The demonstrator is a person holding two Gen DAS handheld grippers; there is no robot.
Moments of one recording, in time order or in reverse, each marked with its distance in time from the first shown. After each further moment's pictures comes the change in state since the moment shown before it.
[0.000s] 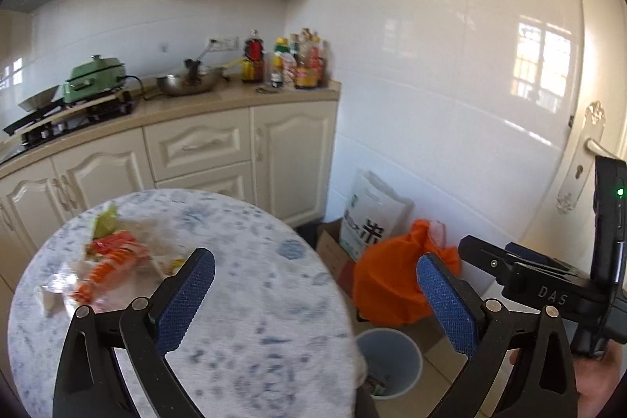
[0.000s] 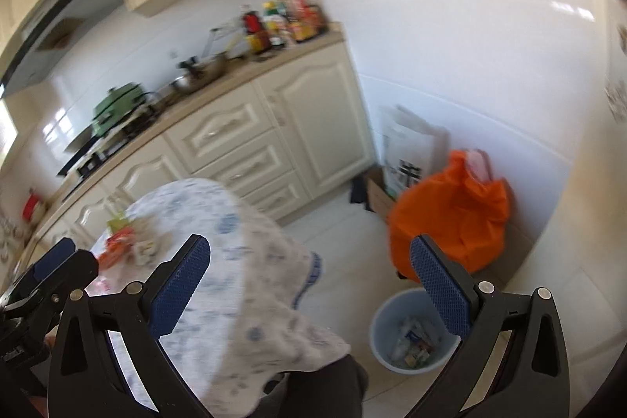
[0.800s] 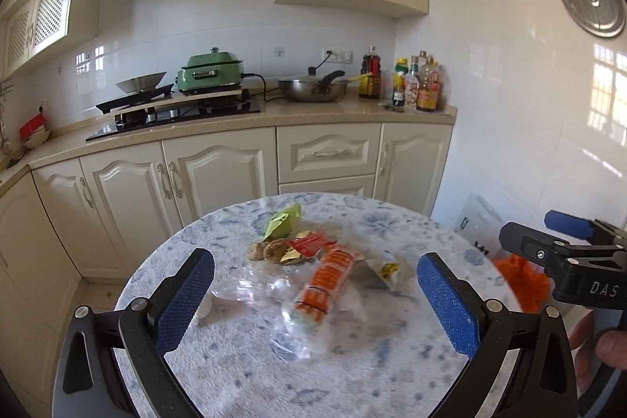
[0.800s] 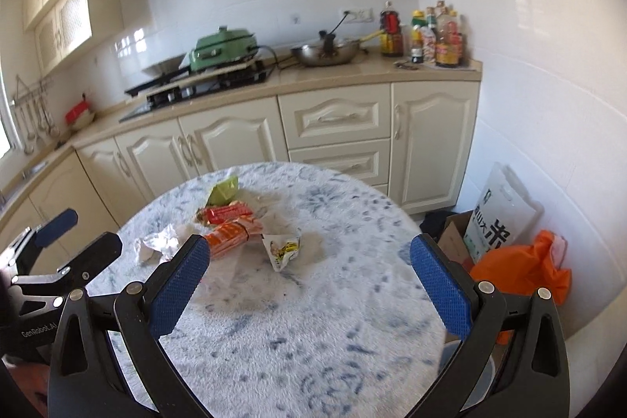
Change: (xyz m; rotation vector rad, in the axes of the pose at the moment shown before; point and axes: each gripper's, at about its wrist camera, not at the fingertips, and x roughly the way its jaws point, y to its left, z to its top) left arm -0.053 0.154 -0.025 -0.088 -0.073 0.298; right arm 0.063 0.214 -0.017 -0.352 0.043 0.145
